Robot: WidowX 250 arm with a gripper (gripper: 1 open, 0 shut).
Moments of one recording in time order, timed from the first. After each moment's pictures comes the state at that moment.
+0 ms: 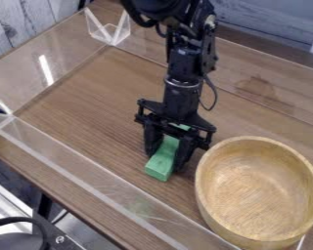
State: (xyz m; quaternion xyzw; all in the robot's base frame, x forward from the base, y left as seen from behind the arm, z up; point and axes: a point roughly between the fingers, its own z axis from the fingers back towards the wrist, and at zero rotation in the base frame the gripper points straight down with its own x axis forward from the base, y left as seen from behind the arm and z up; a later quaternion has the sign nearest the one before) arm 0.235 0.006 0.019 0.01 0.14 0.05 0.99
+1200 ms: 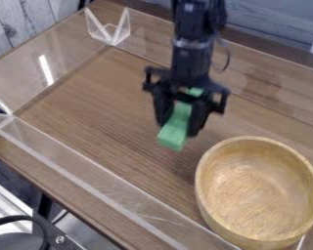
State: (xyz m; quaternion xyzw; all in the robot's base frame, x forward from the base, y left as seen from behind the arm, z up) arm 0.251 -0.009 0.078 -0.01 0.10 0.04 0.99
